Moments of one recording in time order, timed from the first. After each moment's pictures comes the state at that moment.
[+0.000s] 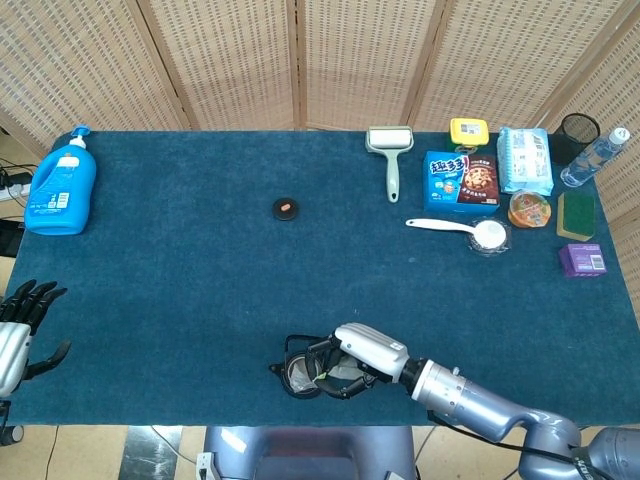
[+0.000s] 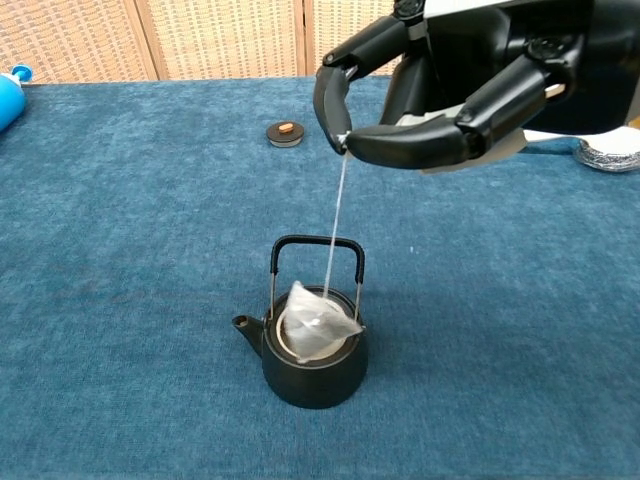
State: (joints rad) left arm -0.09 -1.12 0.00 -1.53 1.57 1.49 -0.09; right arm 0.84 -1.09 0.07 -2.04 -1.63 0.87 0.77
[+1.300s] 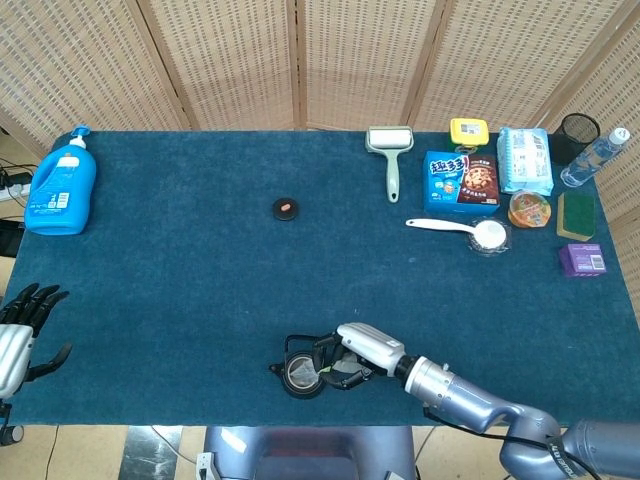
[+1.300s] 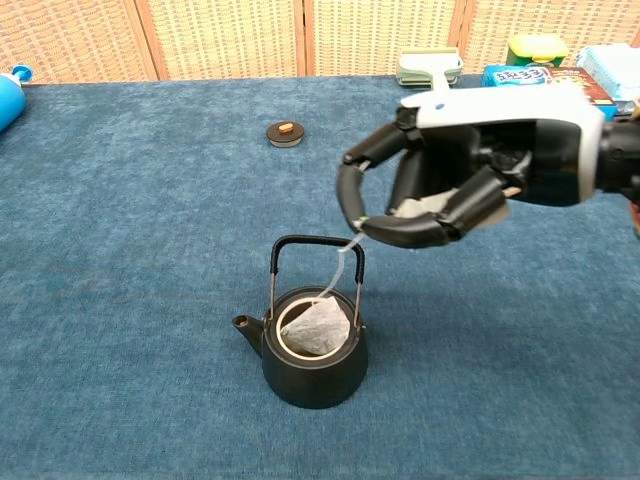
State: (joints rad) left arm -0.10 -1.12 0.01 -1.52 1.57 1.48 -0.09; right arm 0.83 -1.21 0.03 -1.90 -1.56 0.83 0.70
